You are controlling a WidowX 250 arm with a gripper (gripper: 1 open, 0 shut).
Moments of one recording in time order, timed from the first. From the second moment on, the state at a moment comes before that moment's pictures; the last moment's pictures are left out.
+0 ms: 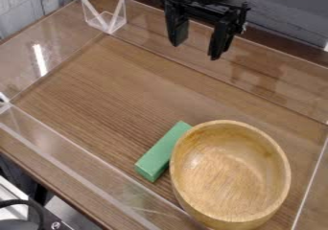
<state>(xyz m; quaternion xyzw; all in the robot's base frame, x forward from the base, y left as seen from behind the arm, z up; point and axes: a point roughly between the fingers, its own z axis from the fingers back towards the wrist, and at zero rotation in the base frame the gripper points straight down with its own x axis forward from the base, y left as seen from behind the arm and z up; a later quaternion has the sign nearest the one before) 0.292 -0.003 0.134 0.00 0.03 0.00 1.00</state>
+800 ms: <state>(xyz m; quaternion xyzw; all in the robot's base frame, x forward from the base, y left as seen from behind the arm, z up) 0.194 -0.017 0.077 -0.02 0.01 -0.15 0.99</state>
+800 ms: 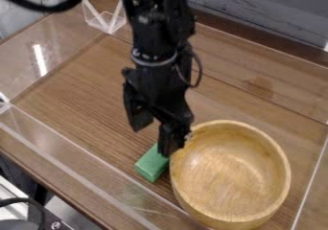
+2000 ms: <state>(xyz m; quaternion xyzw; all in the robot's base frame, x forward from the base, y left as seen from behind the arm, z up) 0.198 -0.019 0.061 -0.03 -0.04 -0.18 0.98</state>
